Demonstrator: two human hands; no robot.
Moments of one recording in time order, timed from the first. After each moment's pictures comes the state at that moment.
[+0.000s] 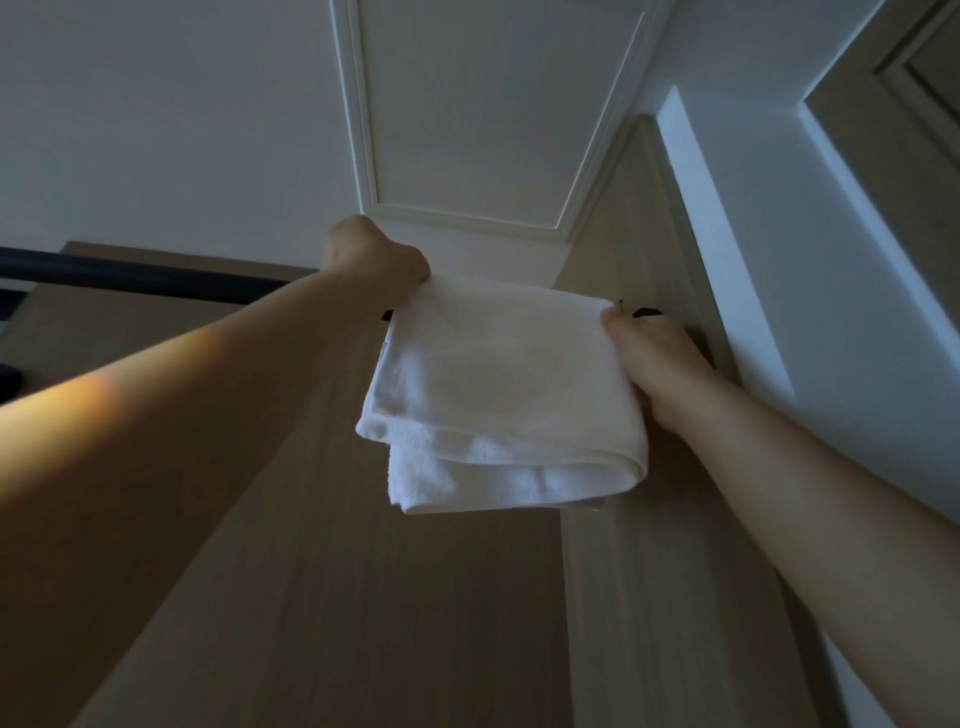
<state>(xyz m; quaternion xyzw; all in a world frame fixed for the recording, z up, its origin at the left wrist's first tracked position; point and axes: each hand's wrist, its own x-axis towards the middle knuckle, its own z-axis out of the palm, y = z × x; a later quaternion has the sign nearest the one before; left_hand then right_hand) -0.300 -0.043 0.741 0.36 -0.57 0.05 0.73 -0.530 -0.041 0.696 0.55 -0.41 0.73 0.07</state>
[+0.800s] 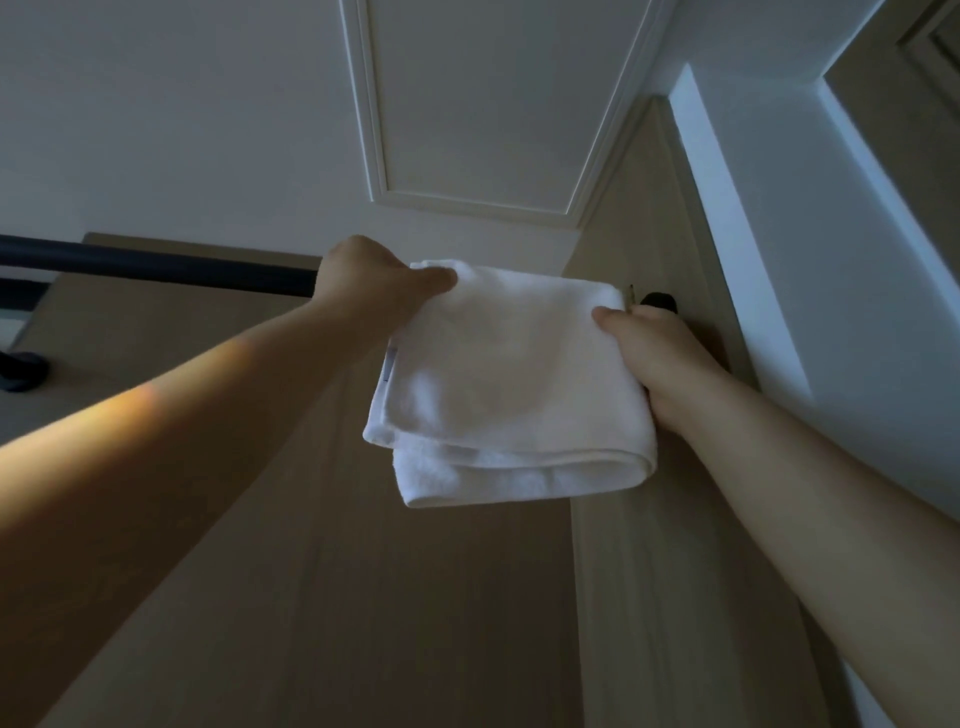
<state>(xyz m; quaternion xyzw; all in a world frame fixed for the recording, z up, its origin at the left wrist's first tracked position) -0.296 -0.037 0.695 0.31 -0.60 0.05 0.74 -0.521 -0.038 0.680 0.60 -0.37 0.71 -0.01</state>
